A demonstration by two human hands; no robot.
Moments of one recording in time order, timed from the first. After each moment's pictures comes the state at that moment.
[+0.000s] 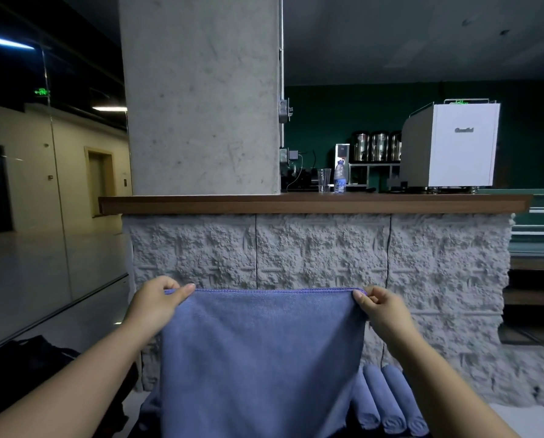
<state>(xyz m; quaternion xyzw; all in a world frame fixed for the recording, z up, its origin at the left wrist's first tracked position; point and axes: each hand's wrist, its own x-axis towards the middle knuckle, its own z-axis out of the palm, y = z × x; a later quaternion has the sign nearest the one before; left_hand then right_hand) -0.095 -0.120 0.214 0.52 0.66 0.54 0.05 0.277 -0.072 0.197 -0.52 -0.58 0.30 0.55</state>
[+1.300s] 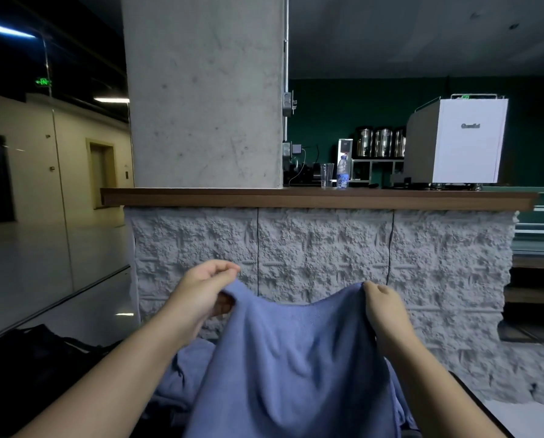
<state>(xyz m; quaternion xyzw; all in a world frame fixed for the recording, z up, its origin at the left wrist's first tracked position) 0.003 -0.174 0.249 0.49 0.48 0.62 0.37 0.252 -0.100 0.211 -0.55 -0.51 0.31 0.58</state>
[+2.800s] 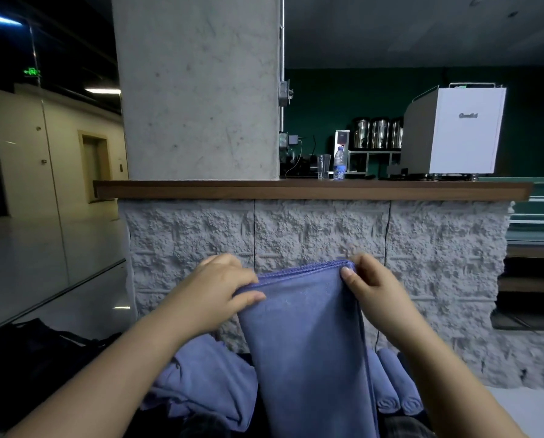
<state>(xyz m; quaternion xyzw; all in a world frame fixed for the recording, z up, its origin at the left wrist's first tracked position) -0.003 -0.172 0.252 0.83 0.50 0.22 -0.15 0.253 -0.142 0.234 -0.42 -0.71 0.20 0.53</state>
